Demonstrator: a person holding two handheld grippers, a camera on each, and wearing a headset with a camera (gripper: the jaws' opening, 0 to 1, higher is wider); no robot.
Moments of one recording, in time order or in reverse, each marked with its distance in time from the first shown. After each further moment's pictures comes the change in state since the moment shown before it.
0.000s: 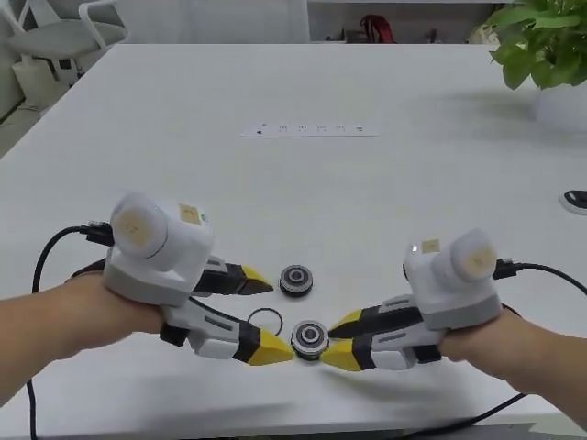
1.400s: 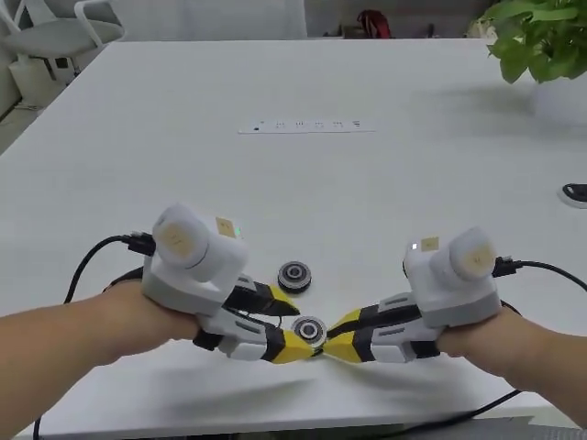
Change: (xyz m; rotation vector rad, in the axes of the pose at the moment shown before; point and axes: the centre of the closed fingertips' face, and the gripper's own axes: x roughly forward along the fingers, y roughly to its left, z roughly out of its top) left arm 0.031 -0.011 -0.005 0.000 0.038 -0.038; right arm -0.003 -0.002 -0.004 -0.006 -0.007 -0.015
